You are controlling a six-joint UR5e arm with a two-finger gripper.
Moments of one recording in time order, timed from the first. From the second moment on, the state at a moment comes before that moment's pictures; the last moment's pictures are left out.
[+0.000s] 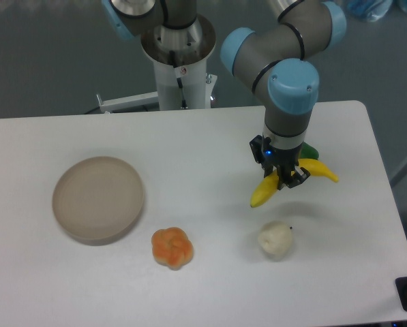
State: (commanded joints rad) arm 2.37 -1.87 -1.65 -1.12 1.59 1.37
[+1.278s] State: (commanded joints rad) arm 1.88 -1.89 -1.70 -1.03 1.58 0.79
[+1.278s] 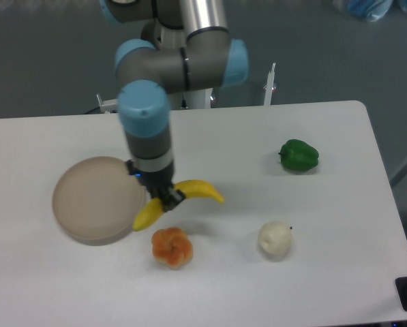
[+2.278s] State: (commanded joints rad) arm 1.67 -2.02 -1.75 -0.95 1.58 0.57
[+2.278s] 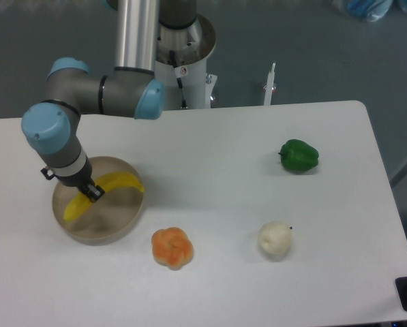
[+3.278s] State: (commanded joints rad) arm 1.97 -1.87 -1.73 -0.98 1.68 0.69
